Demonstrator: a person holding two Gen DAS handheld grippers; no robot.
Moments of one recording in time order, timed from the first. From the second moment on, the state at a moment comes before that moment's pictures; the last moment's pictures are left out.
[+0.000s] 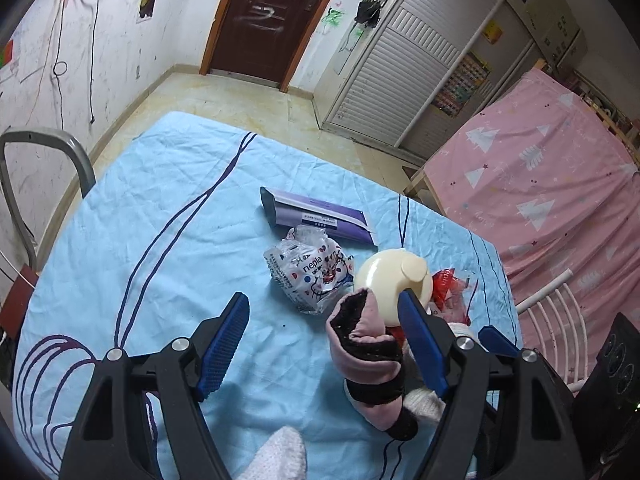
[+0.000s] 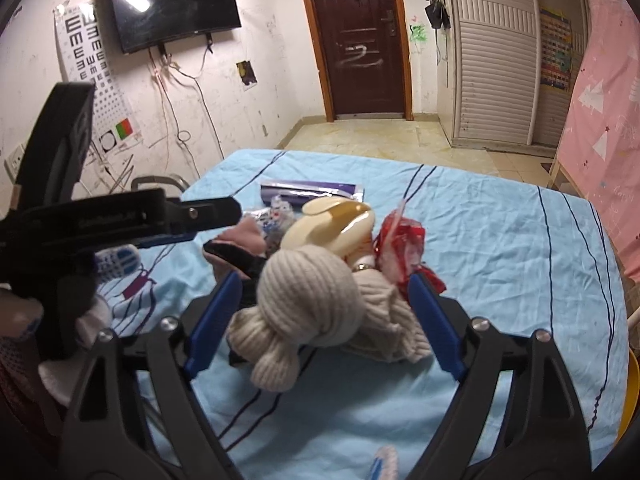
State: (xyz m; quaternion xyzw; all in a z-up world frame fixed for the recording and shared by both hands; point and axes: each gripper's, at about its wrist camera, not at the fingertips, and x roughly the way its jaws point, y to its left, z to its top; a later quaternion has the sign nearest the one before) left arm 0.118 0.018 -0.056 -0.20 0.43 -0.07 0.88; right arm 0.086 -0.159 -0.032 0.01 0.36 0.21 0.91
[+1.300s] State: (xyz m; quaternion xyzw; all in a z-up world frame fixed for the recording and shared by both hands) left arm 0.113 -0.040 -0.062 -0.12 0.44 -0.07 0.89; right arm 0.061 -0.228 -0.010 0.11 0.31 0.22 0.92
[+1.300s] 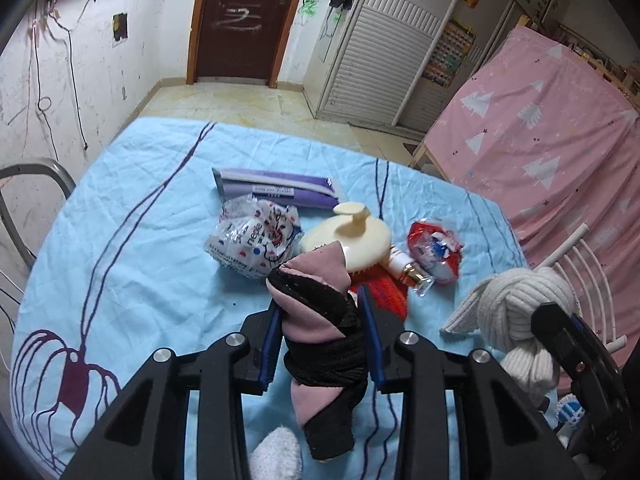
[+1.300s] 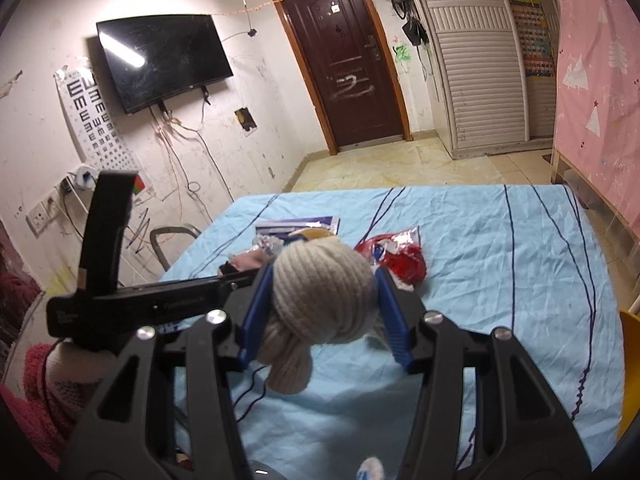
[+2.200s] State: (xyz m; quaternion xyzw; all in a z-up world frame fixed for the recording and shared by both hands) left arm 0.093 -0.140 -0.004 -0.05 0.39 -0.13 0.91; right arm 0.033 -0.360 0.010 0.18 0.23 0.13 0.95
